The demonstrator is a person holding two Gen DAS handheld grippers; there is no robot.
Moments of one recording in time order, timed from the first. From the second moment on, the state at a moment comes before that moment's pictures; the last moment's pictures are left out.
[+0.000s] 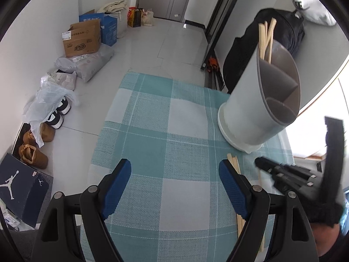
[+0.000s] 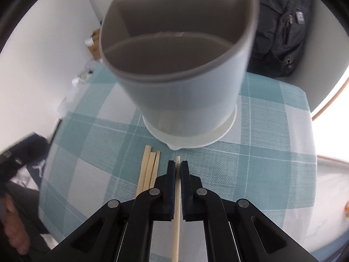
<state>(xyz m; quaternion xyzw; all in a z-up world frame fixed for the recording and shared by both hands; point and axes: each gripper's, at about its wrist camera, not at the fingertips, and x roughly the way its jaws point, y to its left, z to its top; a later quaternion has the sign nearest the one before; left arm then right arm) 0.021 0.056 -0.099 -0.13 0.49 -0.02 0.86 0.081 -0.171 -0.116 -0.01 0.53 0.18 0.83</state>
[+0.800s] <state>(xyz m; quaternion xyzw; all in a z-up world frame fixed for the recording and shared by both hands) 0.016 -0.021 -0.137 -0.02 0.59 -0.04 0.81 0.074 -0.279 -0.078 0.23 0.45 0.20 0.84</state>
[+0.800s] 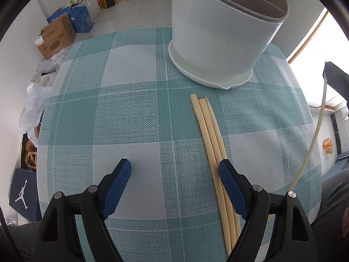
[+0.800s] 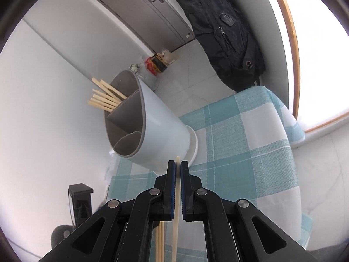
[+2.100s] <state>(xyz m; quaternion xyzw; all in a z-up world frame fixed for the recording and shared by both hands) 0.062 -0.022 -0.131 -0.01 0.60 -0.04 0.80 0.066 -0.300 -0.059 0.26 0.42 0.21 0.84</state>
